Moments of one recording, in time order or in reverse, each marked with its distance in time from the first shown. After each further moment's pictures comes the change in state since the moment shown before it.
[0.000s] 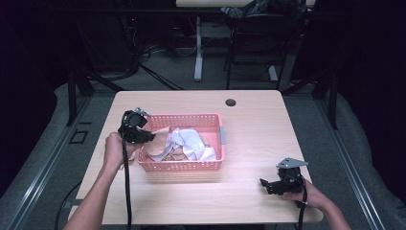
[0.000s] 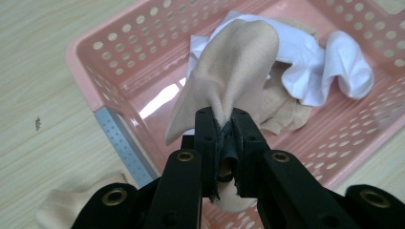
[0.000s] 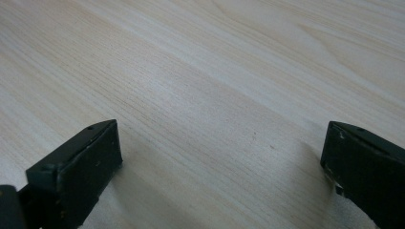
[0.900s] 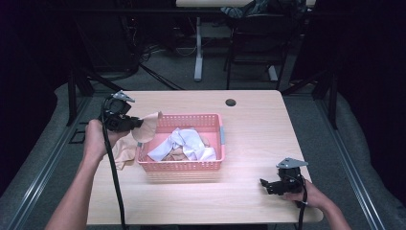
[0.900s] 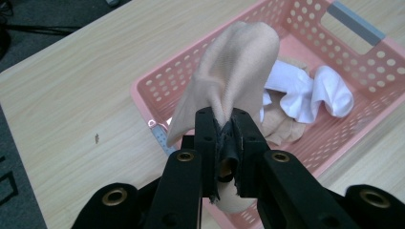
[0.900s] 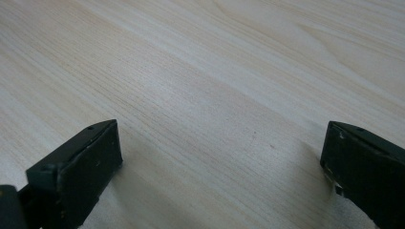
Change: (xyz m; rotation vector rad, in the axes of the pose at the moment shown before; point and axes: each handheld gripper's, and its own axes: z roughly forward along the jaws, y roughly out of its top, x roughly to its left) left arm 0.012 0.015 -0.066 -0.089 0.047 0.018; right arm 0.000 0.000 0.000 0.001 -0.002 -0.006
